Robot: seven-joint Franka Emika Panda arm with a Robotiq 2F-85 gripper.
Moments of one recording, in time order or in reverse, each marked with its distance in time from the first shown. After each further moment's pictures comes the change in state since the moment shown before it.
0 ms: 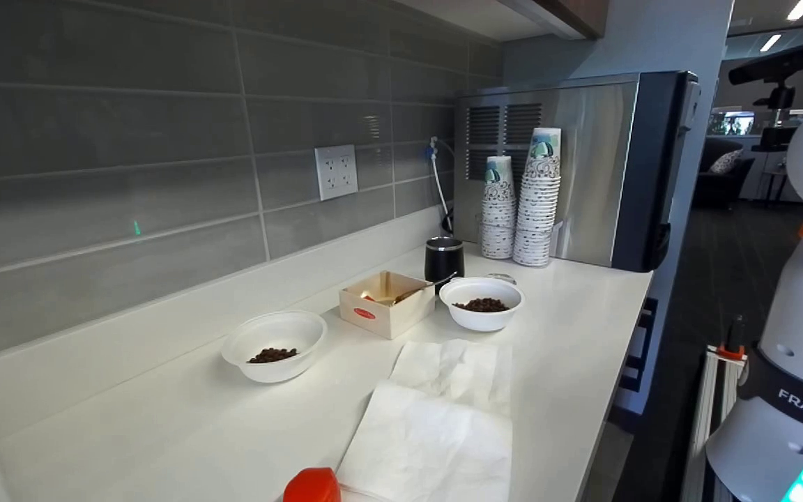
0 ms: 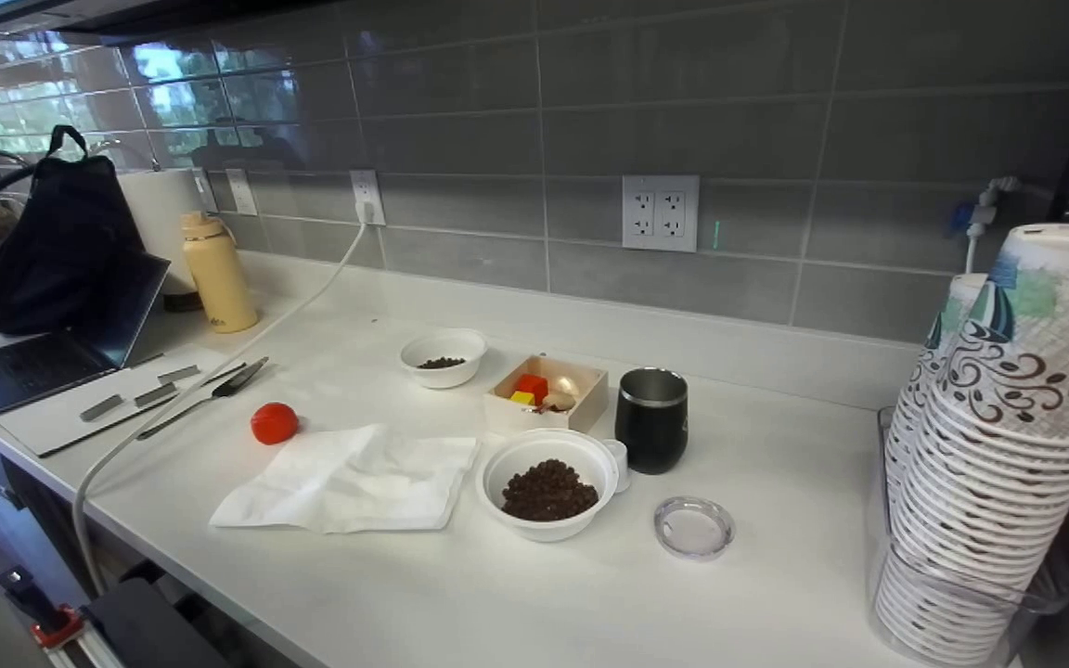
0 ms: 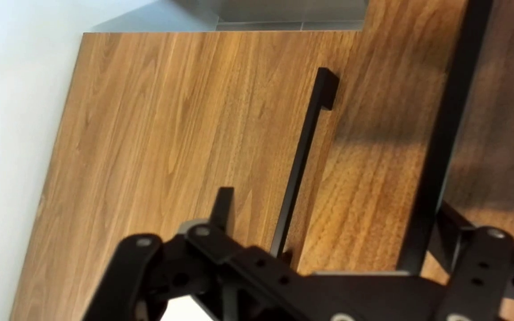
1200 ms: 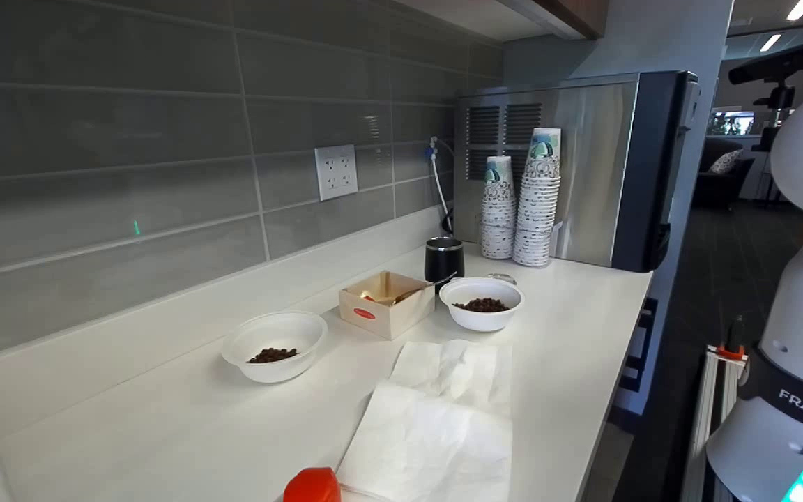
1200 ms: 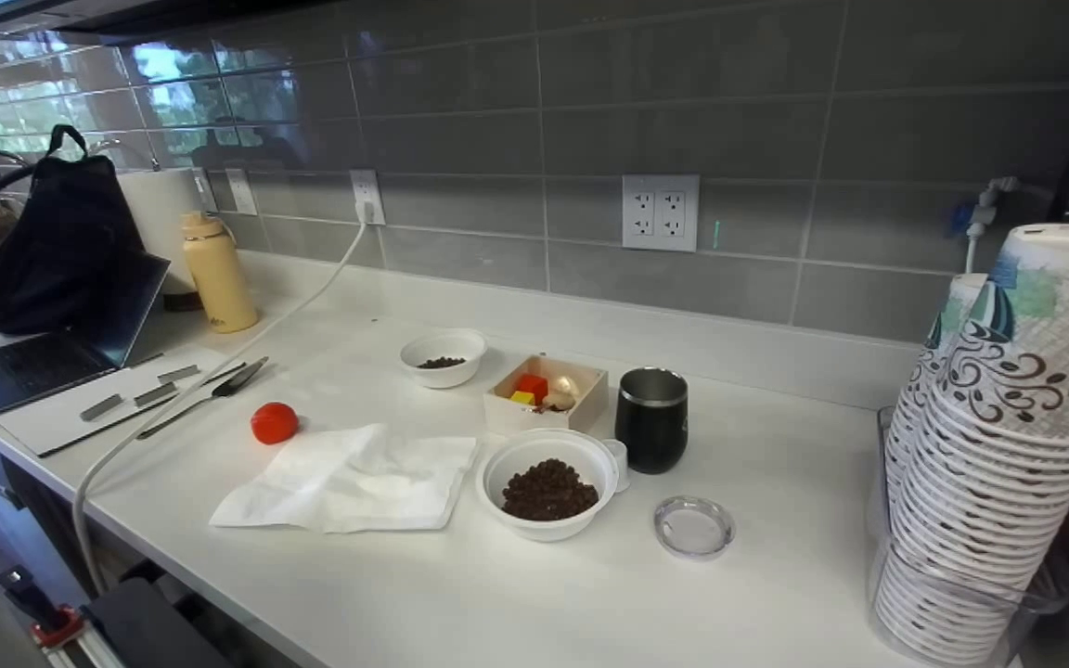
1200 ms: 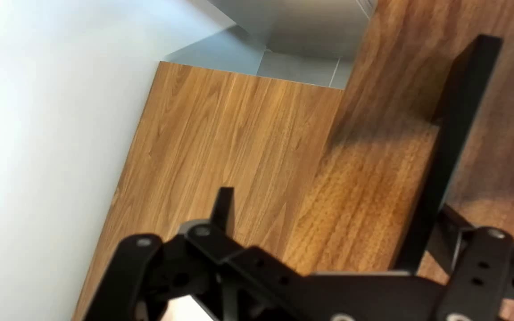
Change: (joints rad) arm -0.110 -0.354 0.035 -0.194 -0.128 -0.141 -0.004
